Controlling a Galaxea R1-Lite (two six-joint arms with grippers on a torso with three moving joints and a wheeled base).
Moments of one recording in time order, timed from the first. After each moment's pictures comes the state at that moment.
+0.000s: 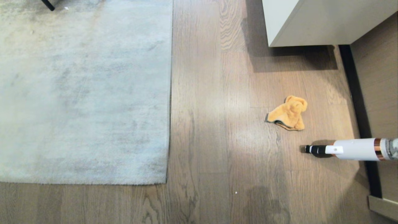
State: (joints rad) left arm -0.01 0.00 0.00 0.01 0.02 -0.03; right arm -0.01 0.00 0.00 0.00 0.00 -0.02
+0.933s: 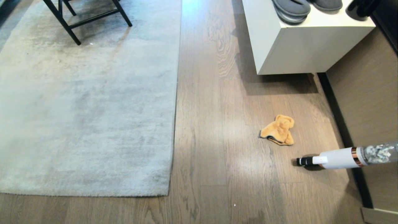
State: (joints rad) left arm -0.01 0.00 0.00 0.01 0.02 -0.03; right arm -0.01 0.00 0.00 0.00 0.00 -0.02
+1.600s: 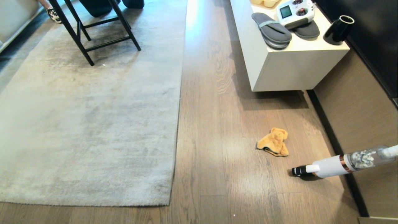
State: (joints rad) left arm -0.01 0.00 0.00 0.01 0.02 -0.03; right arm -0.01 0.00 0.00 0.00 0.00 -0.02
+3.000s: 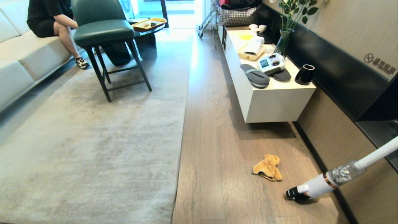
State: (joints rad) left arm -0.01 0.00 0.00 0.01 0.02 -0.04; right arm -0.01 0.00 0.00 0.00 0.00 -0.02
